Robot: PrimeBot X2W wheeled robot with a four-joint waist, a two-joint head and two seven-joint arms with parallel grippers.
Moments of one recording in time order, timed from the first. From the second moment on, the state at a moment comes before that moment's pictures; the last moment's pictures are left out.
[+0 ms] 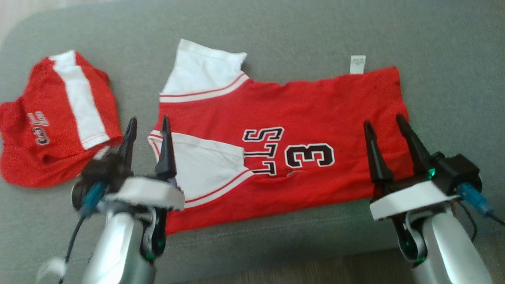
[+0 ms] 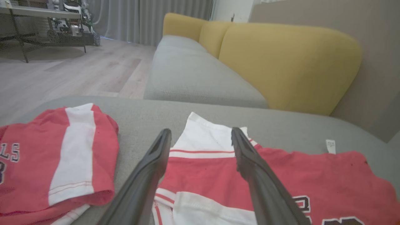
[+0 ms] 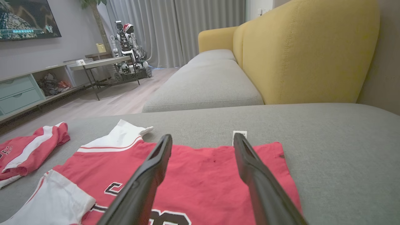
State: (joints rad) left arm -0.20 0.04 -0.21 0.20 -0.27 0.09 -0.26; right arm -0.17 -0.08 0.09 0.16 0.21 0.13 -0.25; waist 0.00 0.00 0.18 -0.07
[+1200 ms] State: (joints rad) left arm -1.15 0.22 -0.26 1.23 -0.09 0.02 -0.11; right arm -0.32 -0.06 0.16 0.02 0.22 0.13 -0.25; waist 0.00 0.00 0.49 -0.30
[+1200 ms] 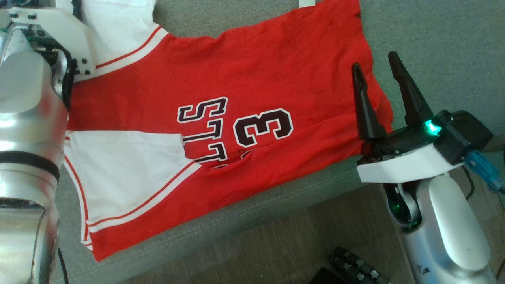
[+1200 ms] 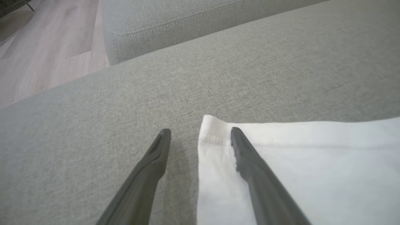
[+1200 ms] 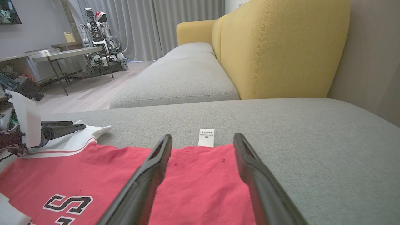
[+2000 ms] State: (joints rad) left arm -1.01 0.09 -0.24 0.87 -0.17 -0.02 -0.25; right arm -0.63 -0.12 -0.02 0.35 0.30 0.13 -0.03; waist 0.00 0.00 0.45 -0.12
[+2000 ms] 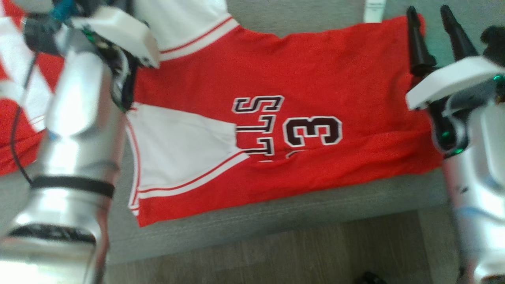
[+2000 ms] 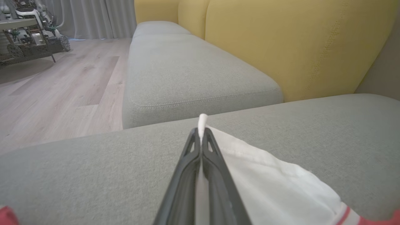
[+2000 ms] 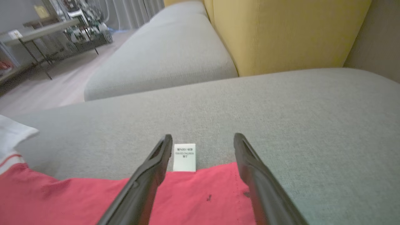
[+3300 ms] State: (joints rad) left arm -0.80 0.04 -0.27 0.62 -0.17 -0.03 -0.25; right arm -0.91 -0.35 0.24 0.94 0.38 0.13 -0.02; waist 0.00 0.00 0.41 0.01
